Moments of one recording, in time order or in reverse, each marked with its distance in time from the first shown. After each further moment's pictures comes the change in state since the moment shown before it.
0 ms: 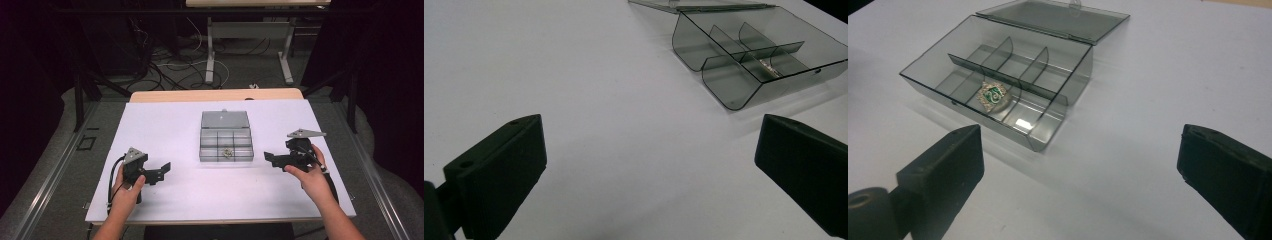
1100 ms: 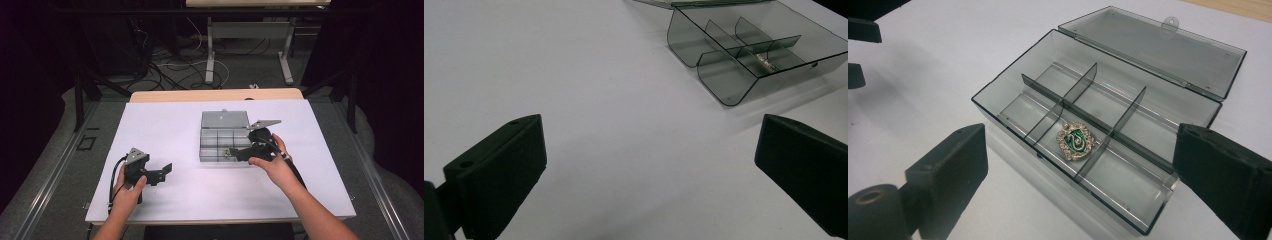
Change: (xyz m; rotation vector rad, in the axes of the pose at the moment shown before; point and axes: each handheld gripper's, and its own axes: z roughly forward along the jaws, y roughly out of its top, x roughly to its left) left arm -0.003 -0.001 0.002 0.009 -0.010 0.014; right arm 0.071 0.044 0.058 0.072 0.128 -0.097
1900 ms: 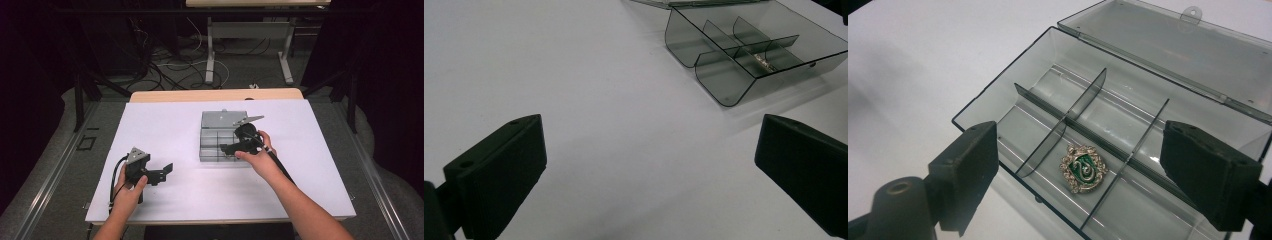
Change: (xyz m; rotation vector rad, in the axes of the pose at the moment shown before) left arm -0.001 0.000 0.002 -0.001 -0.002 0.005; right arm 0.003 0.014 0.046 0.049 -0.013 0.013
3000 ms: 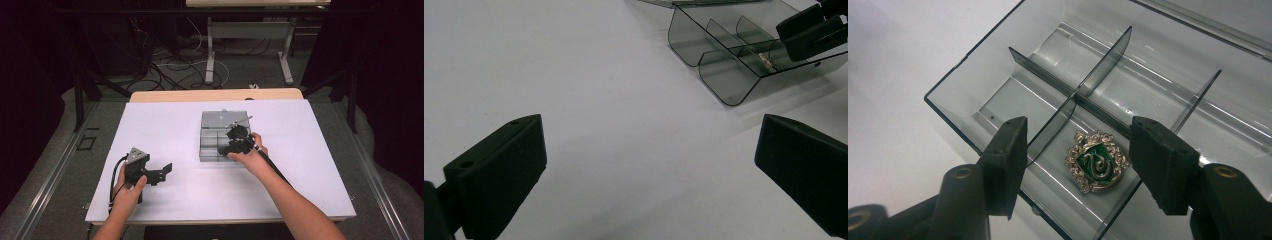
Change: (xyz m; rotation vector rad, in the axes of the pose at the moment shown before) left arm 0.002 -0.001 0.000 0.004 0.001 -0.005; right arm -0.001 -0.003 0.038 0.149 0.043 0.015
